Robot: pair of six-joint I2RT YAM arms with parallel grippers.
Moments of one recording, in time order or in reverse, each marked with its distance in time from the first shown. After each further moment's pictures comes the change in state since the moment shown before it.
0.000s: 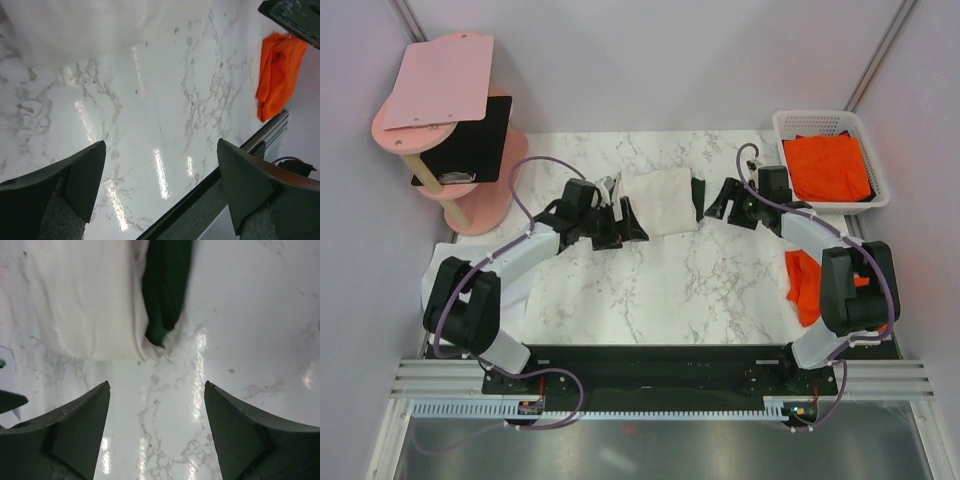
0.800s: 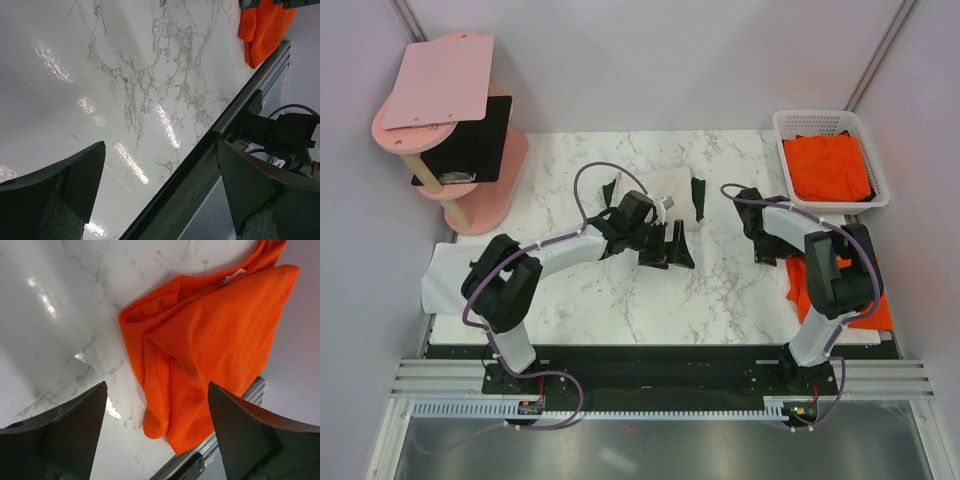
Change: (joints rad) left arm -0.325 0.217 0.135 0.049 0.045 -0.026; right arm 0.073 0.109 0.078 -0.768 1.126 -0.110
